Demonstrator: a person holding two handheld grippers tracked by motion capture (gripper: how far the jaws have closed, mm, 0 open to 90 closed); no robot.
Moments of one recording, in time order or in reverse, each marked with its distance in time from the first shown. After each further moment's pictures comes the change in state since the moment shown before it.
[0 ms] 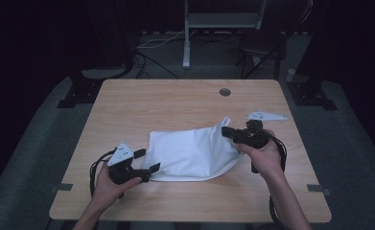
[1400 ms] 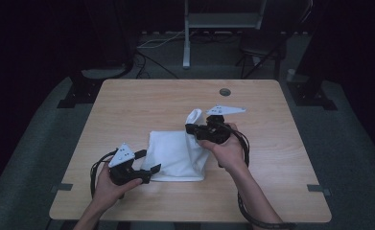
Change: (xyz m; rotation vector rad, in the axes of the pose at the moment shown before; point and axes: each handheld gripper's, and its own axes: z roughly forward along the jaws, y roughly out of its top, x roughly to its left) left arm -0.002 -0.001 0.000 0.004 -0.004 0.010; right arm 0.063 0.024 0.062 0.020 0.105 -0.072
